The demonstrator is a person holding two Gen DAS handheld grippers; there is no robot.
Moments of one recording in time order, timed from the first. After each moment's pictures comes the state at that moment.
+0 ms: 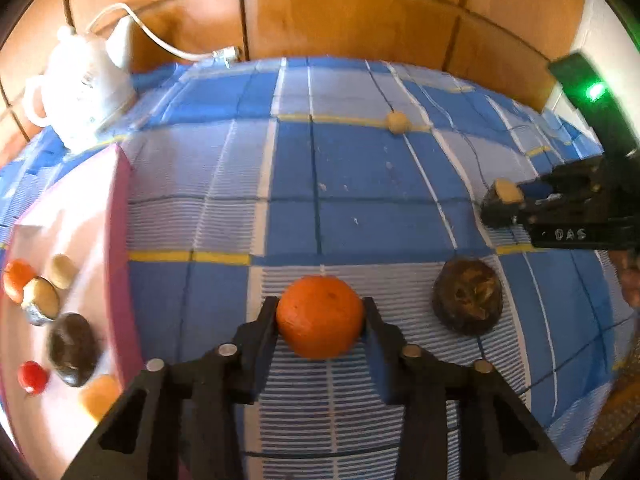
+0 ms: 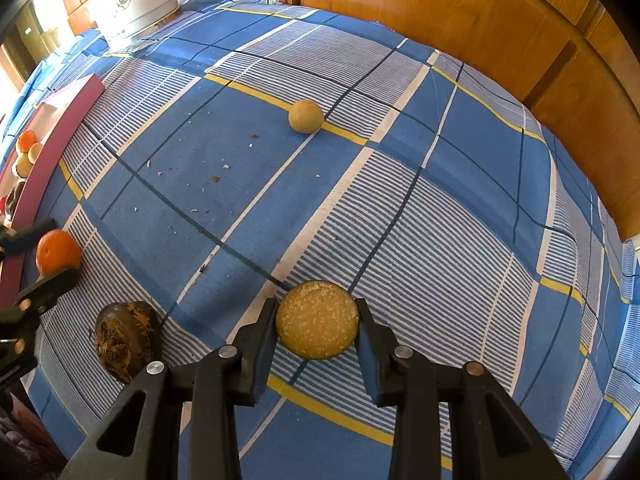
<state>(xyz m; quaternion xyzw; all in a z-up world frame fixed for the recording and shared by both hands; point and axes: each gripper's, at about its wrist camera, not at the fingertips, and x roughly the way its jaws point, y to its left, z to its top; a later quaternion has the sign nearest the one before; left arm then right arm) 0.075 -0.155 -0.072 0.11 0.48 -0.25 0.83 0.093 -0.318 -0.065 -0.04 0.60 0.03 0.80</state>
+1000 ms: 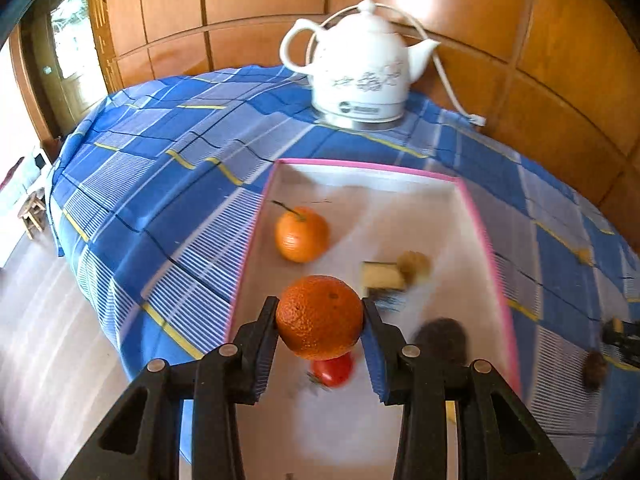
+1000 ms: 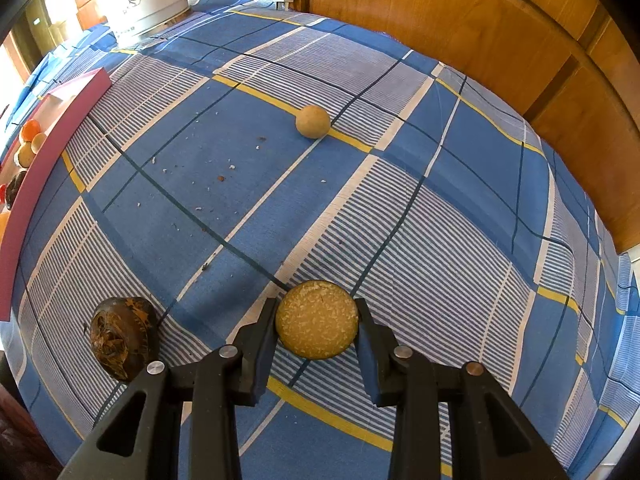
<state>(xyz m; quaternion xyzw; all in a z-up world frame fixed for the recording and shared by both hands) 0.121 0.070 -0.036 -0.01 0.46 0.00 0.89 0.083 -0.312 -0.062 -0.06 0.58 0.03 0.81</state>
